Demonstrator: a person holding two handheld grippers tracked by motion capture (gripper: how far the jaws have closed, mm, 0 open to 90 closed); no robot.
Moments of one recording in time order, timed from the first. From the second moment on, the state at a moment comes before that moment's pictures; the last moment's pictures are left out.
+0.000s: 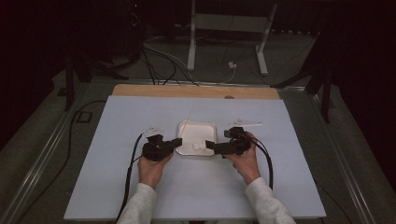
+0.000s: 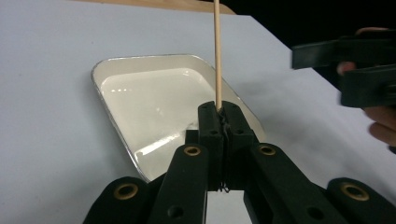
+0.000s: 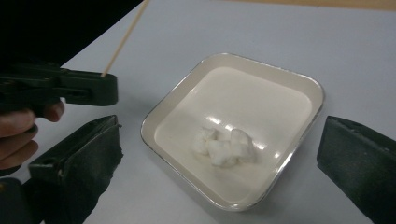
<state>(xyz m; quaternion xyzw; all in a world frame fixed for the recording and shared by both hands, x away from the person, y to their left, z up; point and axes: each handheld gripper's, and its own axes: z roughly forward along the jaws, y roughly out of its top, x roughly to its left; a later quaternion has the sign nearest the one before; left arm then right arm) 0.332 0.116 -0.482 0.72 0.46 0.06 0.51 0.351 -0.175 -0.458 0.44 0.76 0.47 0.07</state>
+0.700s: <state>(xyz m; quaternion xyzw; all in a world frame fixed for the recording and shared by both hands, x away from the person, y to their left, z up) 0.348 0.095 -0.509 0.73 0.50 0.06 0.46 0.332 -0.186 -0.453 0.43 0.77 0.47 0.09</state>
